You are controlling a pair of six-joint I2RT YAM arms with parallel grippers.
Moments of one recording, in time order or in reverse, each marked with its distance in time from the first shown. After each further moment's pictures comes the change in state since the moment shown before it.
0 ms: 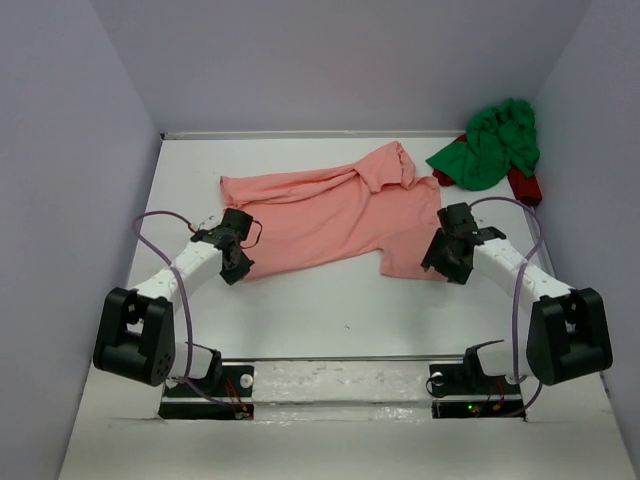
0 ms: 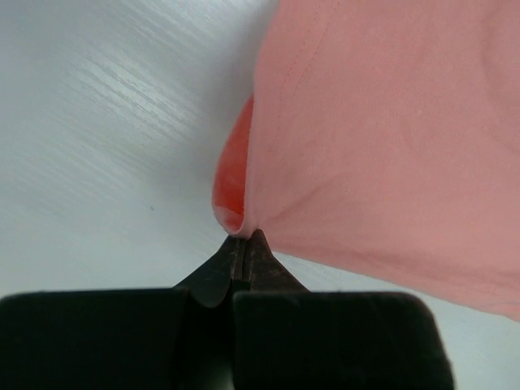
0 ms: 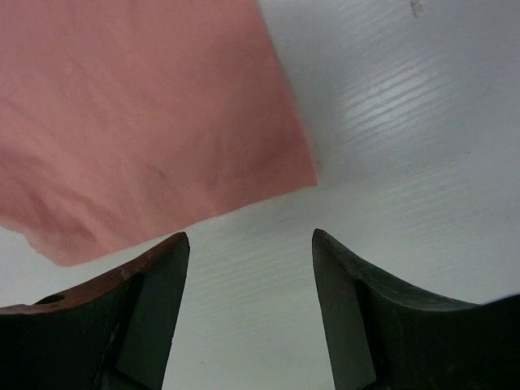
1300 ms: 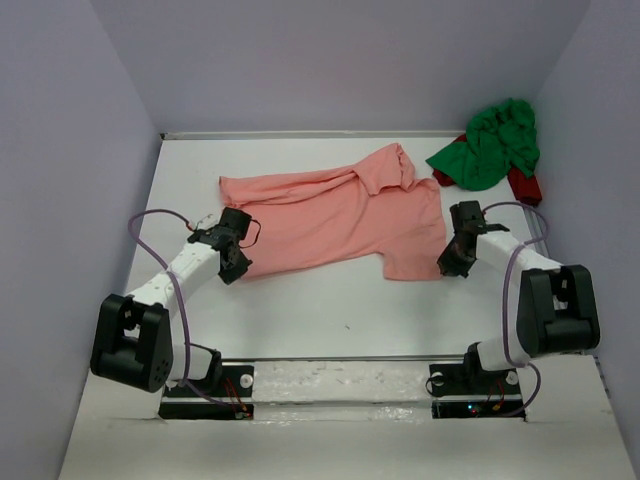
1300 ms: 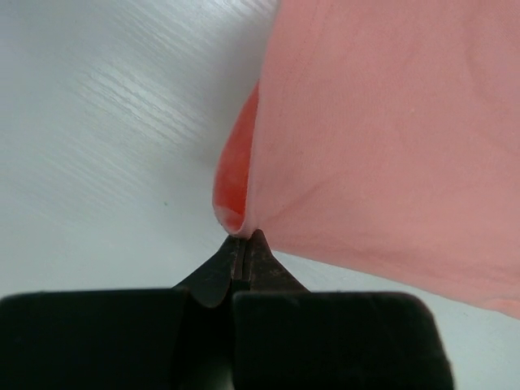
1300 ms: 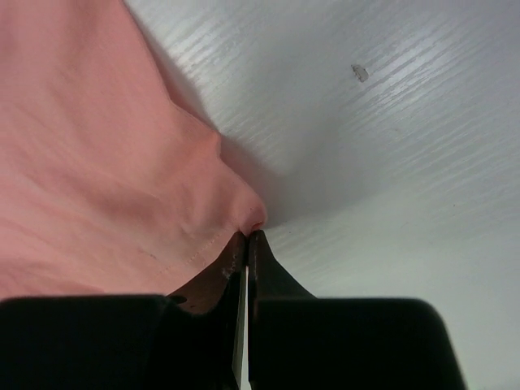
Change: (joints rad) left arm 0.000 -0.042 0.006 -0.032 -0.018 0.016; right arm -0.159 0.171 -0.003 0.108 -0.048 0.059
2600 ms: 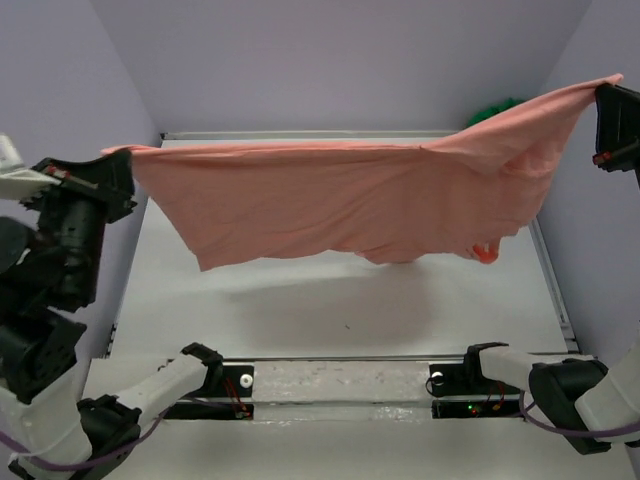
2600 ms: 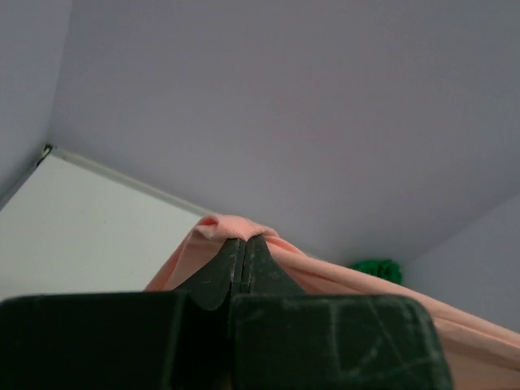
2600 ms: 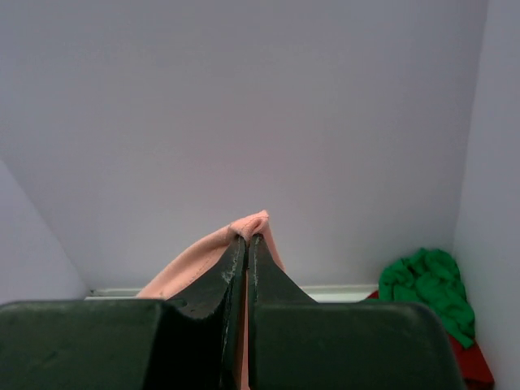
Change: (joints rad) left arm -0.153 -0.372 1.126 -0.195 -0.183 0.412; right arm 0.021 -0.278 1.651 -0.334 -0.081 -0.579
